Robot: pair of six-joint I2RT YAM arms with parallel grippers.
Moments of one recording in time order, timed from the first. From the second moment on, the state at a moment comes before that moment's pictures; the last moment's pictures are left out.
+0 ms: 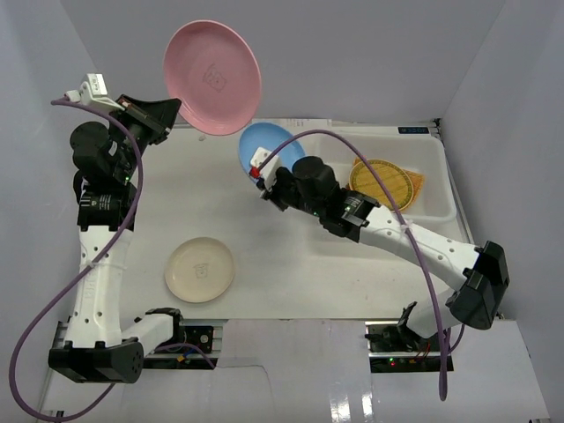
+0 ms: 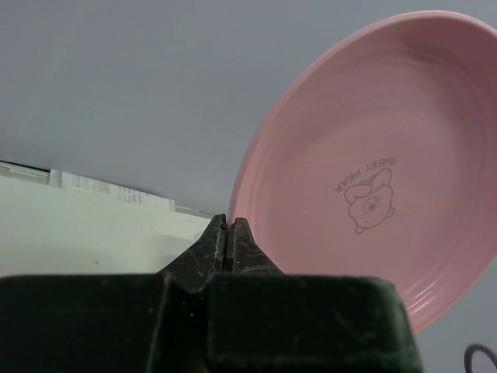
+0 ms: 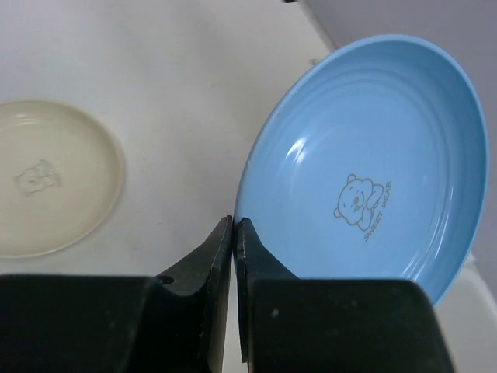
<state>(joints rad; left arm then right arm) -0.02 1.09 1.39 -0.11 0.26 -0.78 1.00 1.47 1.33 -0.16 0.00 -0.34</state>
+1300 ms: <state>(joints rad) -0.74 2.16 1.91 -0.15 0.07 -0.76 -0.11 0.87 0.96 -0.10 0.00 0.40</state>
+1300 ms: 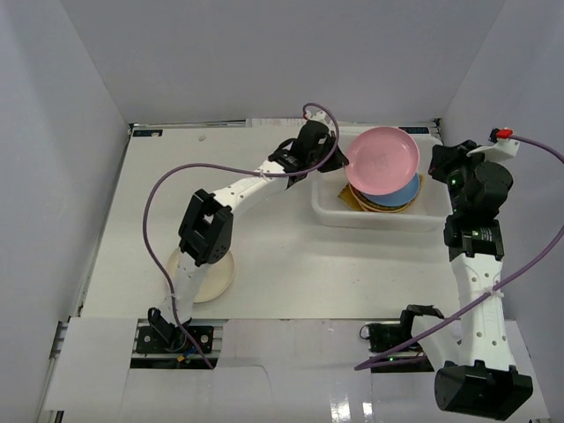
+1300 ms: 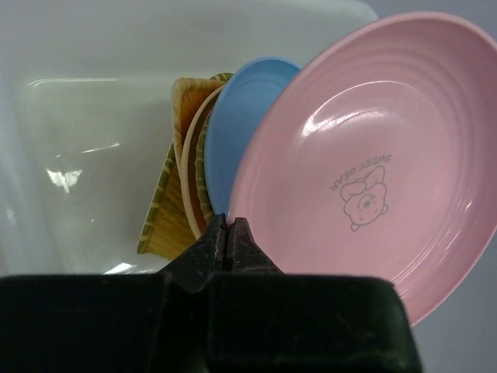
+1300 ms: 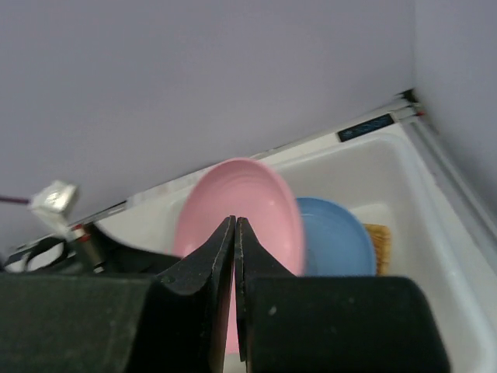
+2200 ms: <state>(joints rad) -0.70 0.94 1.33 -0.10 -0.36 -0.43 0.88 1.32 1.00 0.03 -0.03 0.44</state>
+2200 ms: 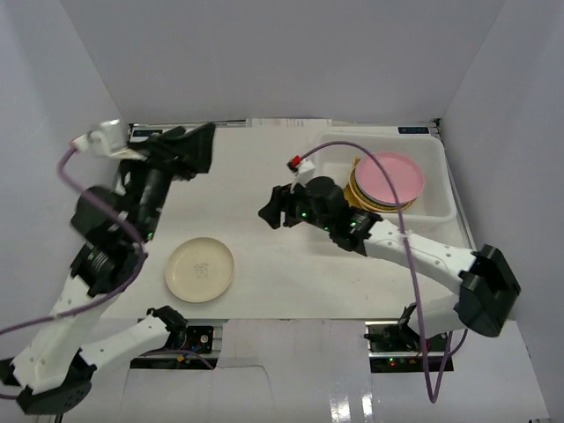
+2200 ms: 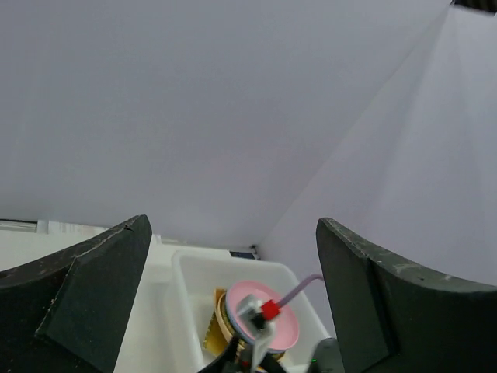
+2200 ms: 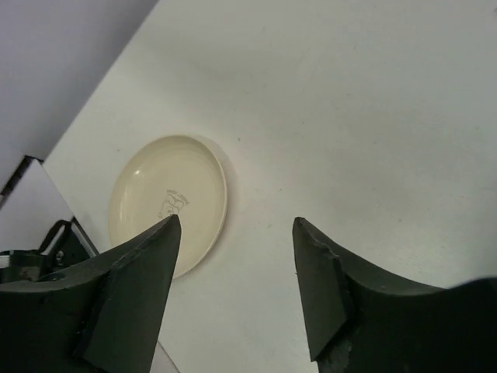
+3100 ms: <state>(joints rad) -0.70 0.47 0.77 -0.48 -0.43 -0.50 1.15 2.06 1.30 0.09 0.08 0.57</state>
